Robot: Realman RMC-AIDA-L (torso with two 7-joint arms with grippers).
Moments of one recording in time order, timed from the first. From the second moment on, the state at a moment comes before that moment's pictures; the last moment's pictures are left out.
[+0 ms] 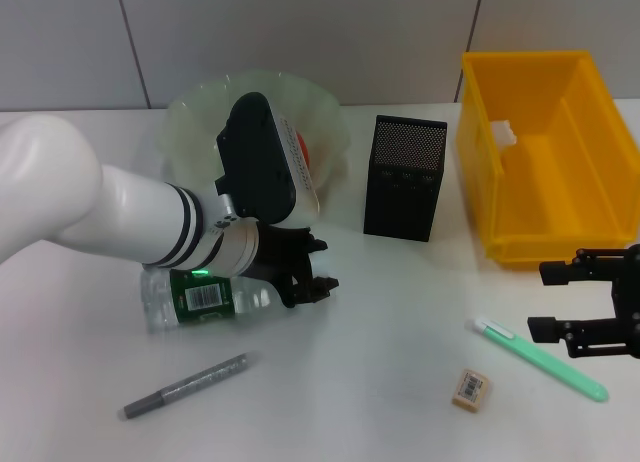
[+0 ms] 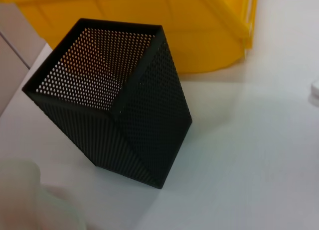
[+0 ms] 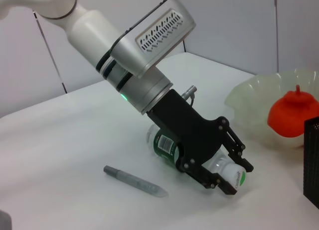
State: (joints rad) left arm -0.69 -2.08 1.69 0.90 2.23 0.84 -1.86; right arm 0.35 2.08 -0.72 -1.18 -2.07 -1.83 1.63
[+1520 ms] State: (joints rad) left arm -0.20 -2.07 1.24 1.25 1.65 1.05 -1.69; right arm 0.40 2.08 -0.72 -1.15 -2.07 -1.82 1.62
